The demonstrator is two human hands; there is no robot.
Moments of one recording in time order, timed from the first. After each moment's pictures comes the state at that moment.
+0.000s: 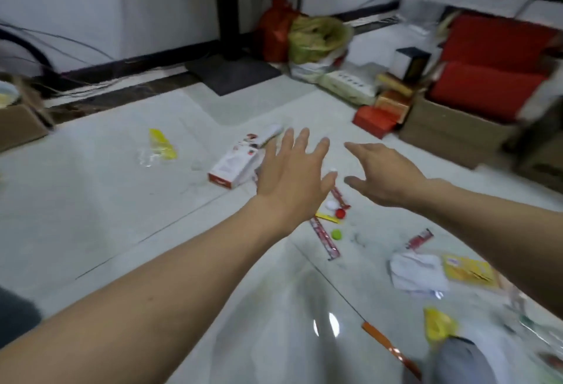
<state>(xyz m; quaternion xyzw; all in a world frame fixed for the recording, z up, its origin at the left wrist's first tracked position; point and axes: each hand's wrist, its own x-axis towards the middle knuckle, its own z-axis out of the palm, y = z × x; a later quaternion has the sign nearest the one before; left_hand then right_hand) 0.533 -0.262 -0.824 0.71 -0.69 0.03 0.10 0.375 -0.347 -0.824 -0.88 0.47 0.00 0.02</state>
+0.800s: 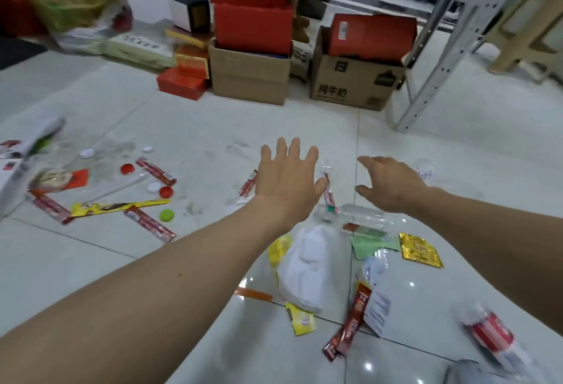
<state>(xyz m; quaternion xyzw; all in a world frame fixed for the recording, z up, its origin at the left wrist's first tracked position) 0.227 -0.279 -0.889 0.49 -0.87 0.00 0.05 0.020 -0.258 -0.890 -0.66 0.75 0.10 0.02</state>
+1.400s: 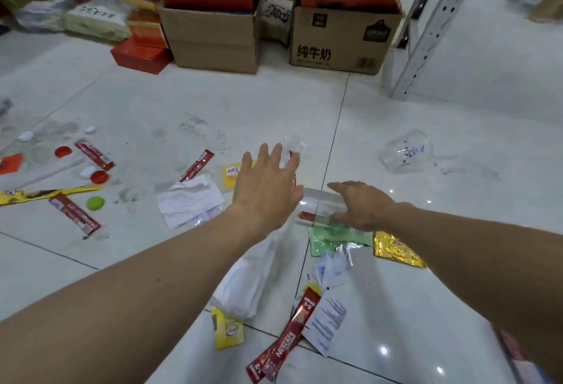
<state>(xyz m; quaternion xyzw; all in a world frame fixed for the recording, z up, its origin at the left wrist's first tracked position) 0.088 -0.284 -0.986 0.50 -0.86 0.02 -0.03 -0.115 -0.263 -1.026 -0.71 0.67 0.11 0.18</state>
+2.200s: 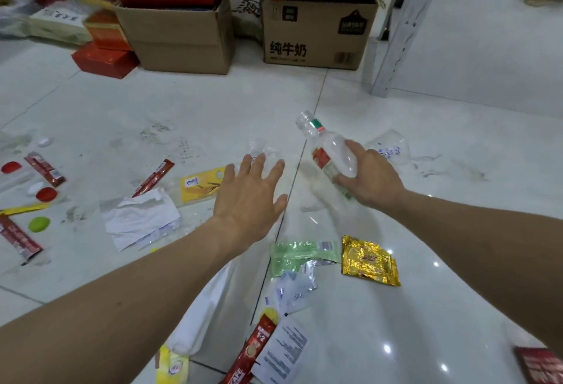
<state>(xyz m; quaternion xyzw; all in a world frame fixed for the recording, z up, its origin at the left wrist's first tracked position) 0.018 -0.305 -1.015 0.51 -0.86 0.02 -0.05 -0.211 -0.299 -1.025 -0.61 0.76 -0.15 0.16</state>
